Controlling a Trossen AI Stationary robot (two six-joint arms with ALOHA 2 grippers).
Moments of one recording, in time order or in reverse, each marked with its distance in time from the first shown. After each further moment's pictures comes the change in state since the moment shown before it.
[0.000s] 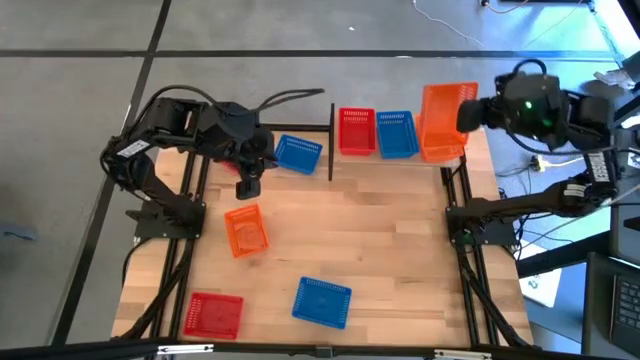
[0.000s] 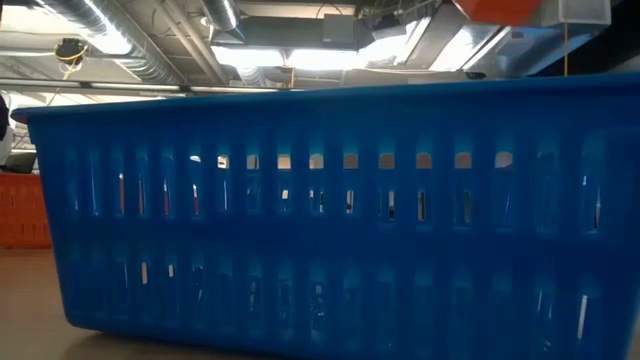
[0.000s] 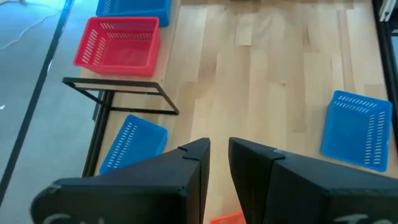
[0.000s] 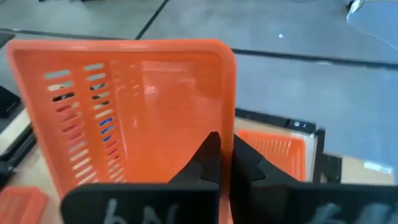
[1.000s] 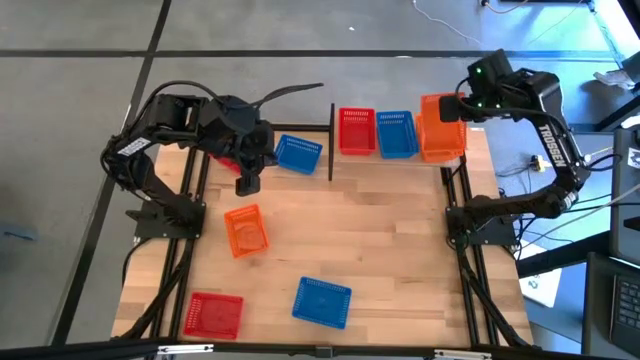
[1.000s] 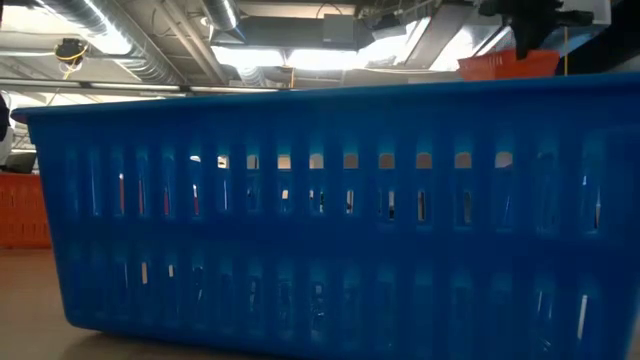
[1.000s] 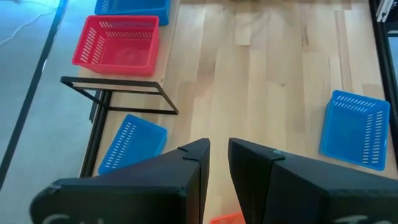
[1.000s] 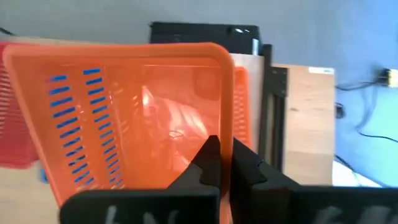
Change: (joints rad) left arm 0.040 0.000 0.000 0.000 0.039 0.023; right arm -0.544 0.116 -0.228 -0.057 -0.325 -0.171
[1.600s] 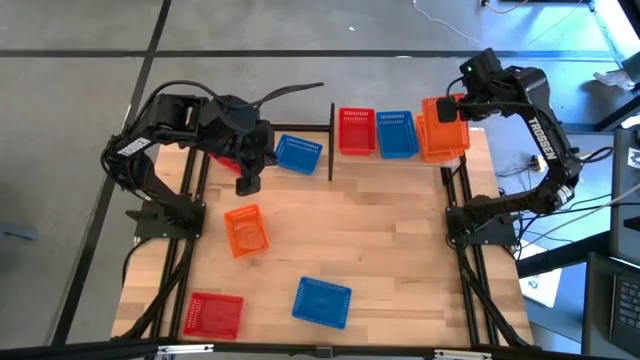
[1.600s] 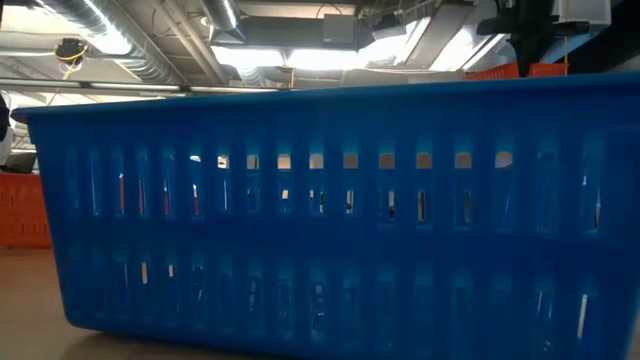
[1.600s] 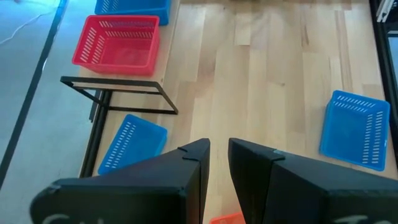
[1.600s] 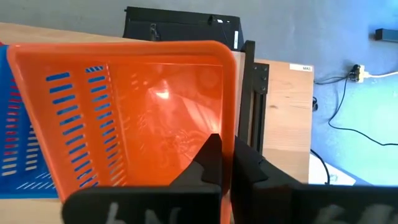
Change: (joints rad) left arm 0.001 0.000 0.000 0.000 0.000 -0.001; right arm -0.039 0.041 -0.035 0.001 0.053 -0.058
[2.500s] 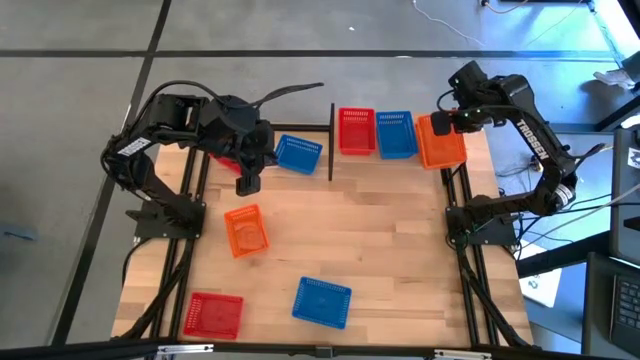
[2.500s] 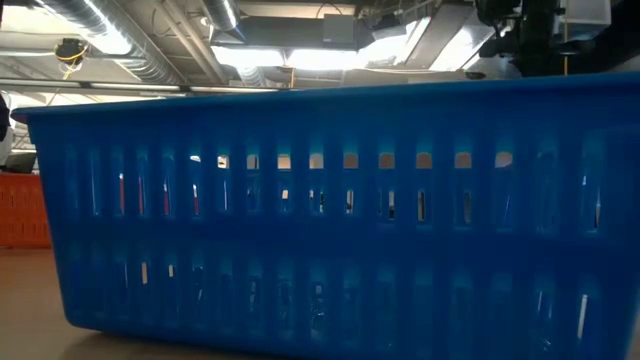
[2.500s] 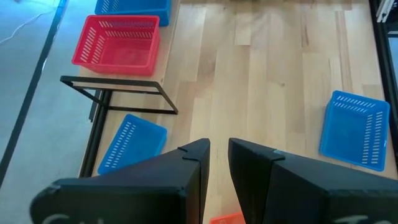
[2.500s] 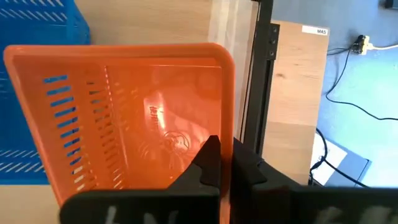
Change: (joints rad) left arm 0.000 0.000 0.000 0.000 0.000 -0.002; right arm 0.000 -0.016 -0.174 0.011 -0.044 0.003
